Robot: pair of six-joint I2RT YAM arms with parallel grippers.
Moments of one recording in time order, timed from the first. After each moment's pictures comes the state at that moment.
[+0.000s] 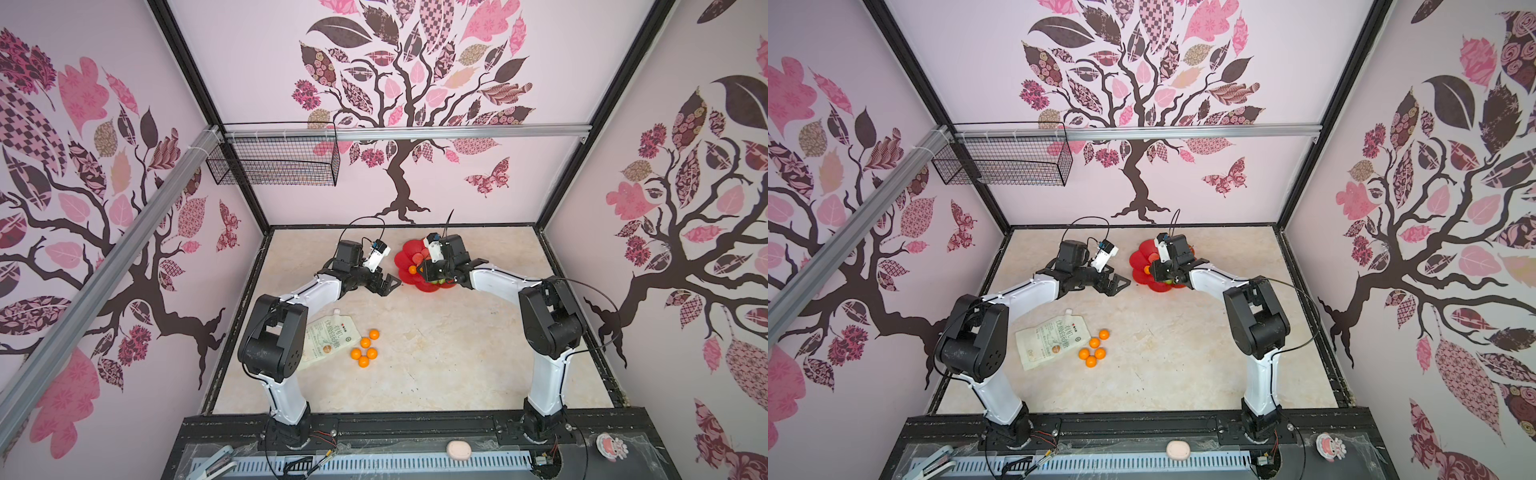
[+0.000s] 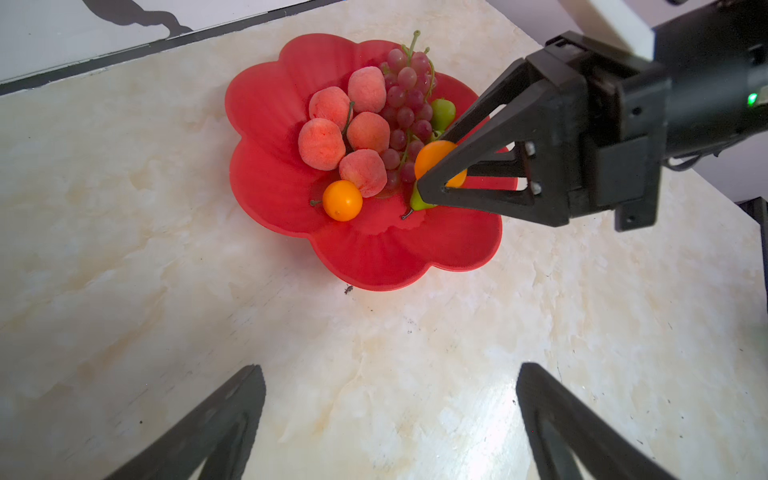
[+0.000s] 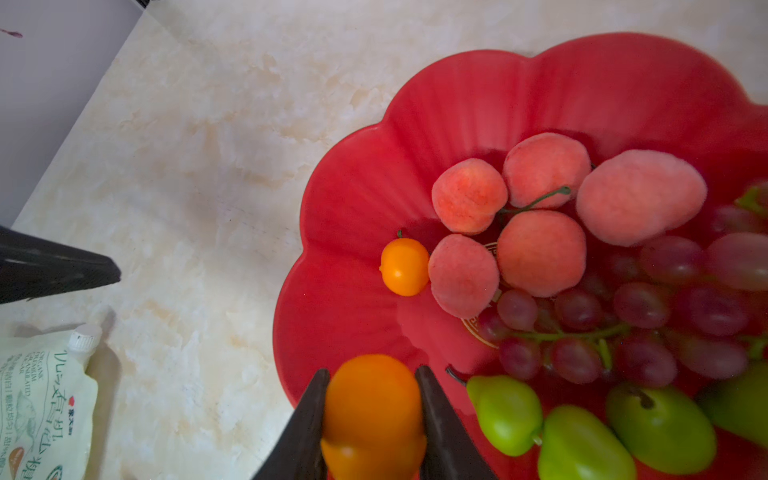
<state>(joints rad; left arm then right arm) -0.32 1.79 1.16 -0.09 0.57 0.13 0.44 1.97 1.36 -0.13 -0.22 0.24</state>
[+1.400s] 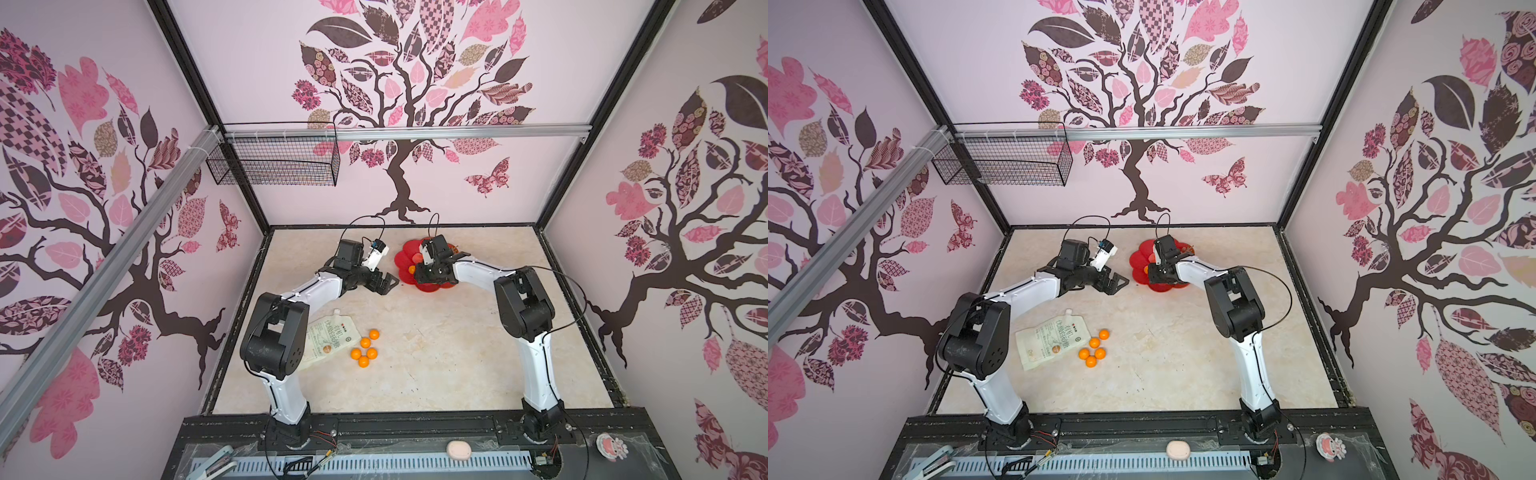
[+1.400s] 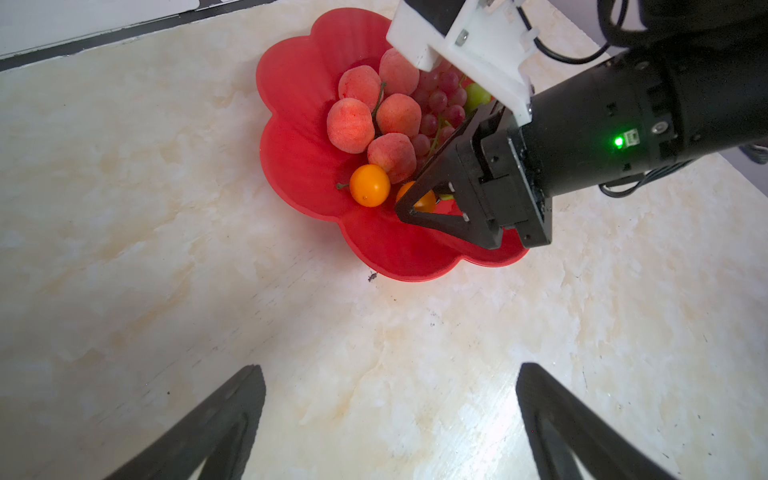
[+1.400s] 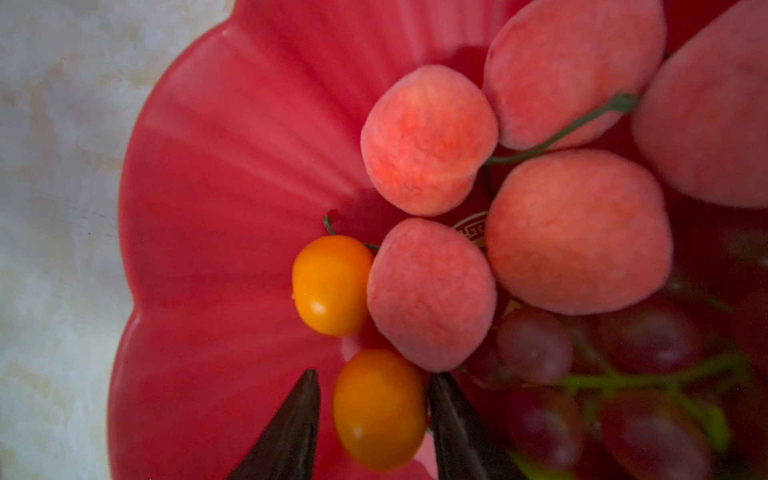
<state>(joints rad) -0.32 1.81 1.19 -0.15 0.50 0.13 0.46 2.20 1.60 -0.34 -0.13 0.33</state>
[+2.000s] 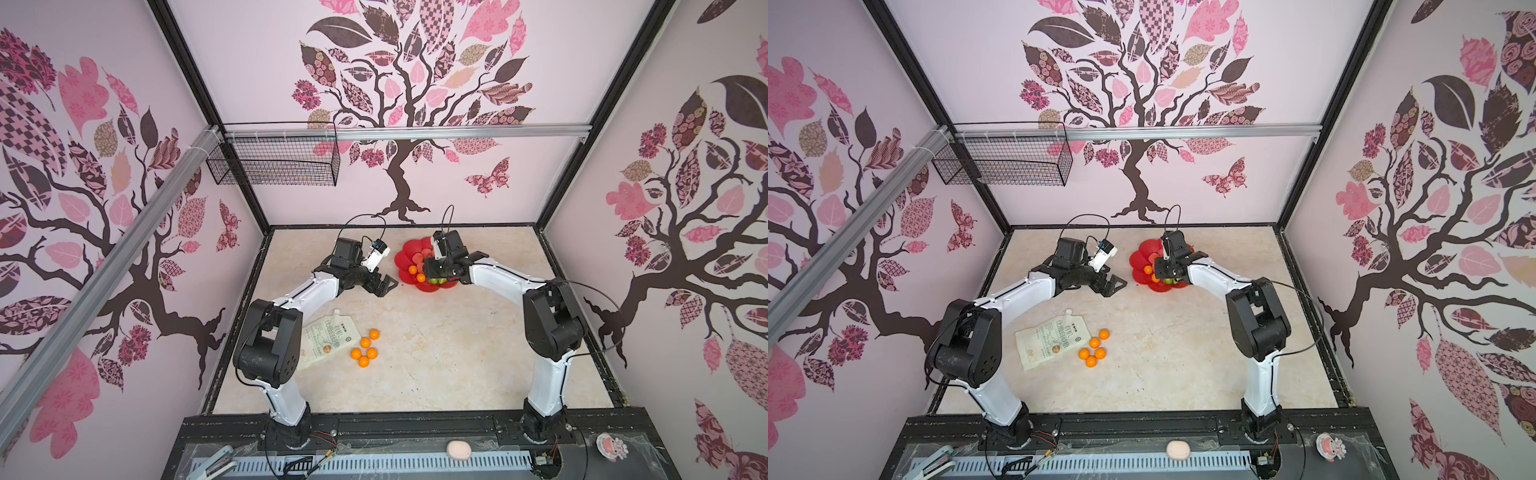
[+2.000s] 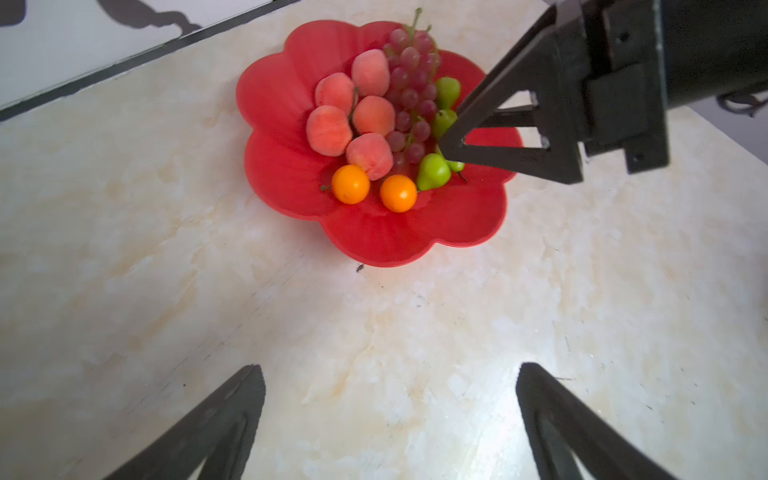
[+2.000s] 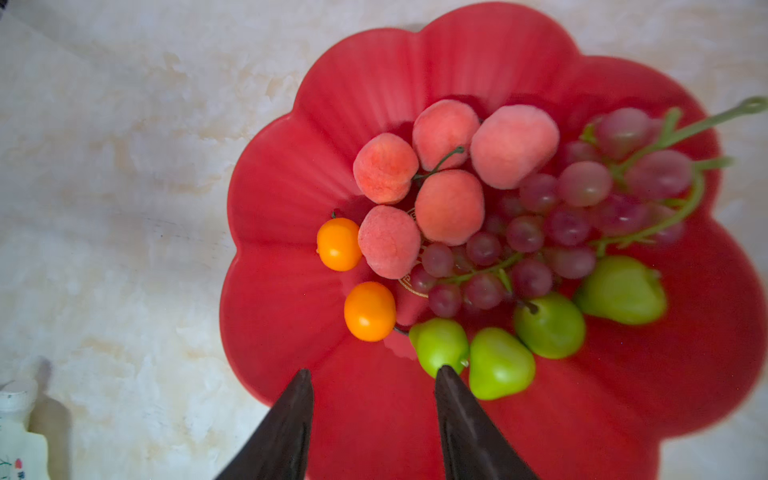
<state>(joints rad) -0.32 1.72 1.19 -0.26 0.57 0.29 0.46 1.90 1.41 -0.34 0.00 0.35</state>
